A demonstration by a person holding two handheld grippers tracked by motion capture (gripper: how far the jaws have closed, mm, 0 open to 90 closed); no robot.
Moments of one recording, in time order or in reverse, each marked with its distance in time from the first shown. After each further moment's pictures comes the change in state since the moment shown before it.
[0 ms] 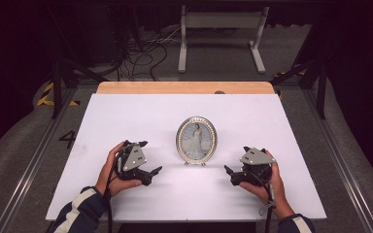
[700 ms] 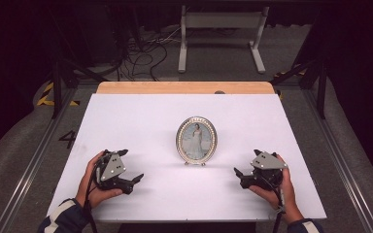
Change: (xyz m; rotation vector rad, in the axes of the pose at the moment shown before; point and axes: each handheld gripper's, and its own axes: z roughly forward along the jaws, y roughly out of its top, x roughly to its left) left arm 0.007 -0.043 -0.041 0.025 0.044 -0.067; right arm -0.012 -0.019 -0.018 0.004 -0.043 0.012
